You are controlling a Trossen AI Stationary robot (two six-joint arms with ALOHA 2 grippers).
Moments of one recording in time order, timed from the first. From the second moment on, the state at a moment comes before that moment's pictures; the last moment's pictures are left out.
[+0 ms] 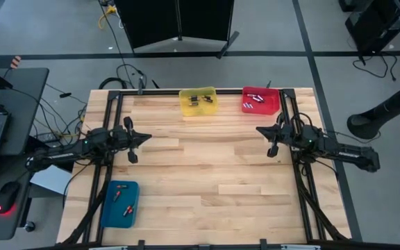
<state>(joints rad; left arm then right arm) 0.16 0.00 0.01 0.00 -0.05 0.08 -0.23 0.01 0.01 0.04 0.12 -0.11</state>
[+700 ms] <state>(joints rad) 0.16 0.00 0.01 0.08 -0.06 0.07 -0.26 0.01 0.01 0.04 0.14 -0.13</state>
